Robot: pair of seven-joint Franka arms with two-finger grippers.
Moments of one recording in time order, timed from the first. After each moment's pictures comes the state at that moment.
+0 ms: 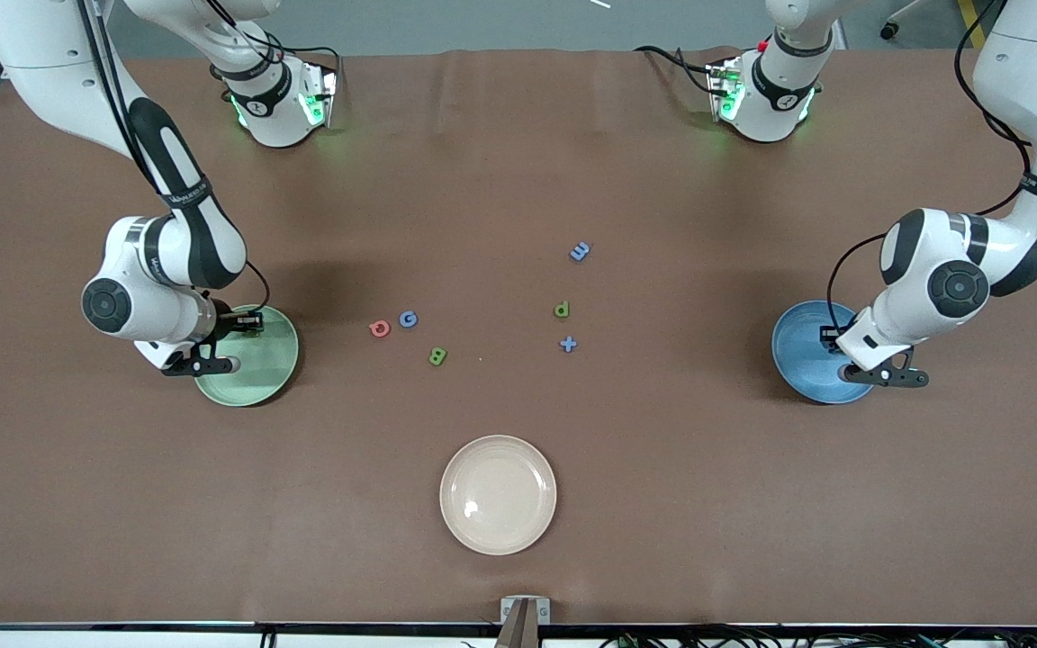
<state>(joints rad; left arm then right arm) 0.51 0.47 -0.44 -2.12 0.48 2.43 -0.14 0.05 0.41 -0.05 -2.16 0.09 2.32 -0.11</state>
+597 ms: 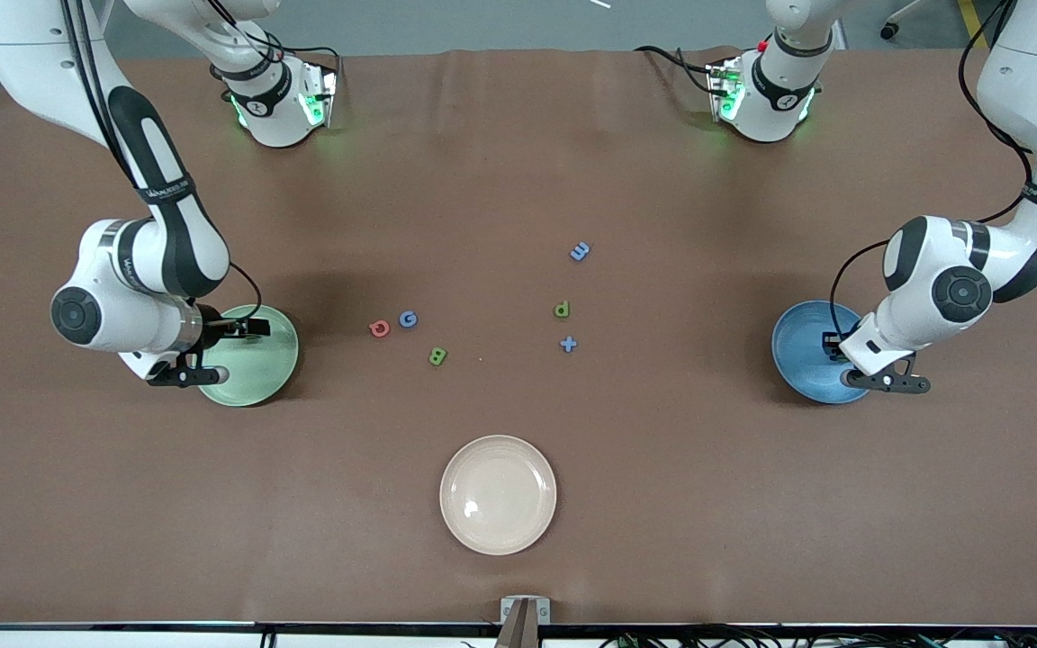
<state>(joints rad) 0.53 0.50 -0.44 -2.11 0.49 2.46 -0.11 0.06 0.39 -0.05 -2.02 0.16 2.14 -0.09</state>
